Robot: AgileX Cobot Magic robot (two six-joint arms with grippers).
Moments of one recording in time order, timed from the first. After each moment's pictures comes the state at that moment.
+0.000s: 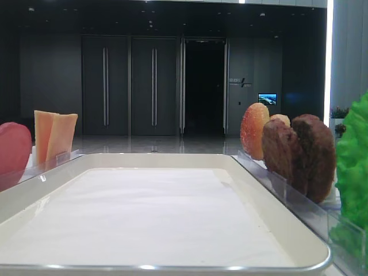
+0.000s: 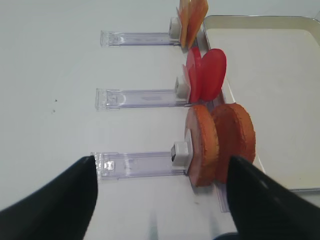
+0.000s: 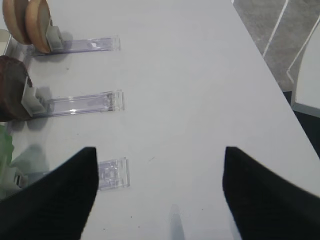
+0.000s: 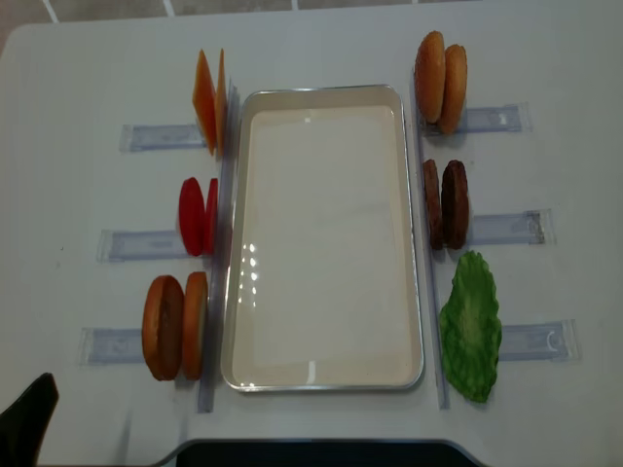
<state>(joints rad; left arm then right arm) 0.04 -0.02 -0.47 -0.10 1.11 0.04 -0.12 -0.01 -0.50 0.04 1.14 -0.07</state>
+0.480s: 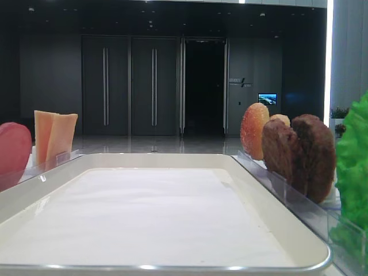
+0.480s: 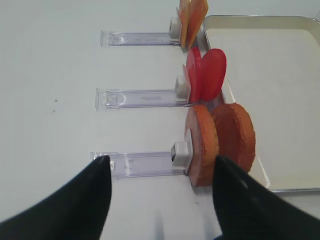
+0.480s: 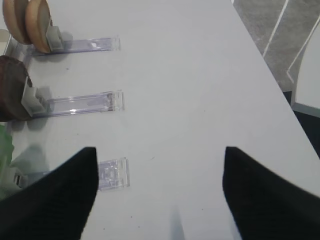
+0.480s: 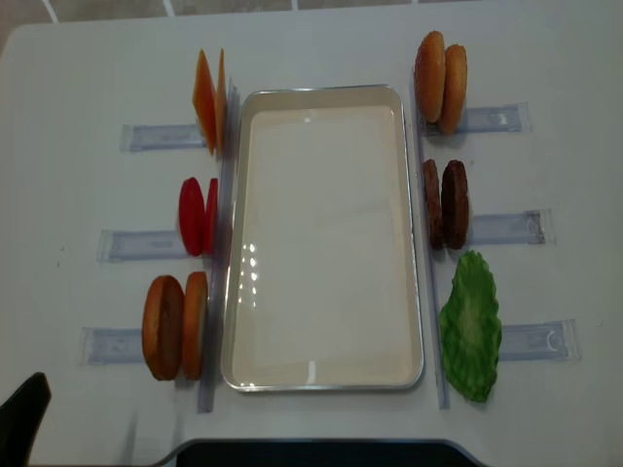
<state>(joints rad) 0.04 -0.02 -0.47 -0.10 1.11 0.04 -0.12 -0.01 -0.50 0.04 1.14 -0.07</state>
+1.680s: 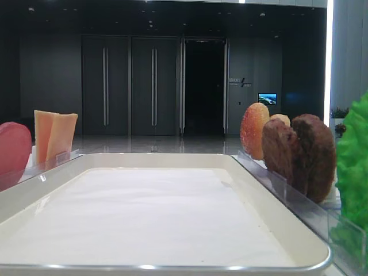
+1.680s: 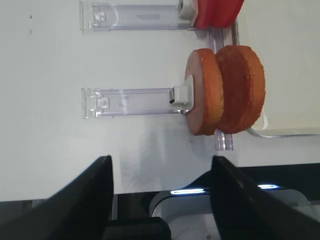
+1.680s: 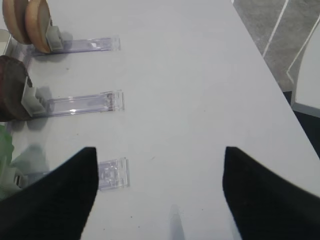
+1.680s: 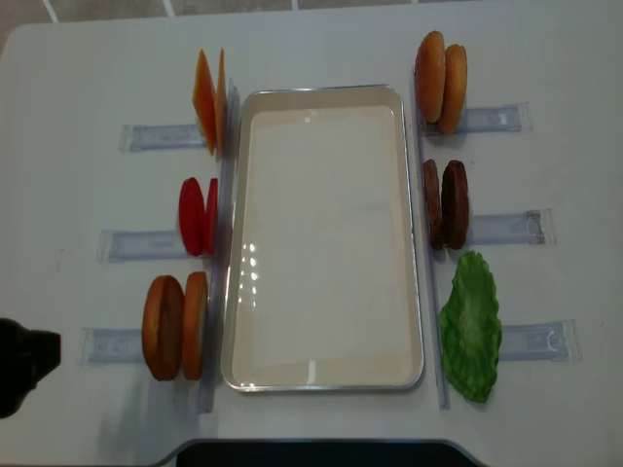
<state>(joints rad) 0.04 0.59 -0.69 -0.10 1.25 0.04 -0.12 -0.01 -0.50 0.04 1.14 -0.07</state>
